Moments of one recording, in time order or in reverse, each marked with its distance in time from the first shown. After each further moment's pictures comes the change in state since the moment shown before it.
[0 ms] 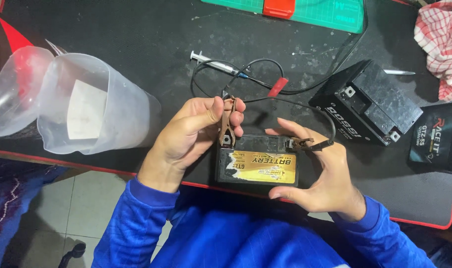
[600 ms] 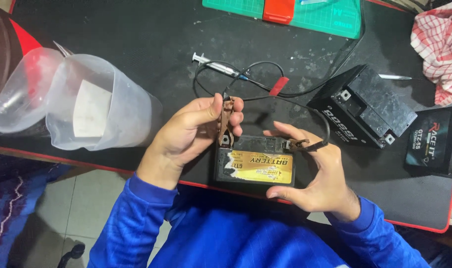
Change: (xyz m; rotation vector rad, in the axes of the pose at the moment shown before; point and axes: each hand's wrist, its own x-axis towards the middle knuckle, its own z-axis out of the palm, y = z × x) left_hand 0.003 0.003 -0.001 -0.060 -0.022 -0.064; right_hand -0.001 0.001 0.001 0.093 0.022 -0.024
